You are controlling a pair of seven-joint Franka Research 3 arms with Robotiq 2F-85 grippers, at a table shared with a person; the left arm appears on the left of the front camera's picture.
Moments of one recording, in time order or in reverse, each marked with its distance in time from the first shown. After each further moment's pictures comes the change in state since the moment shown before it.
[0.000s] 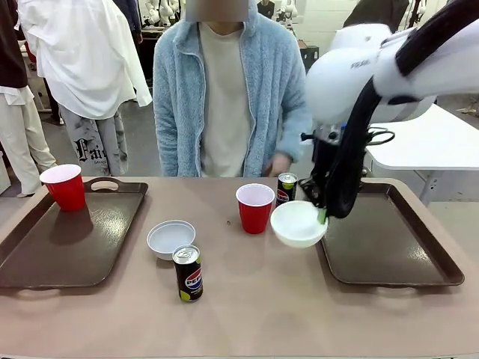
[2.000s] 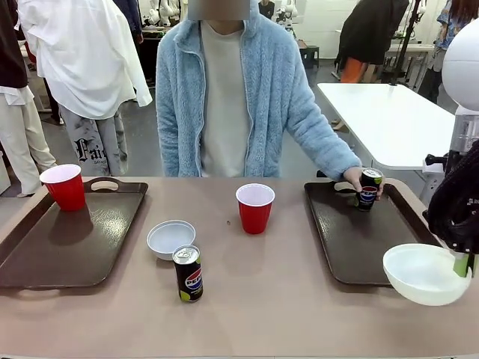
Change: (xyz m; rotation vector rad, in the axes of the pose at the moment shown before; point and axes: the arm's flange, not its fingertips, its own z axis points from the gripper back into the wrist) left arm 0.000 0.000 0.000 0.000 0.001 0.000; right arm -0.159 -0.117 0.021 -0.057 0.233 -0.330
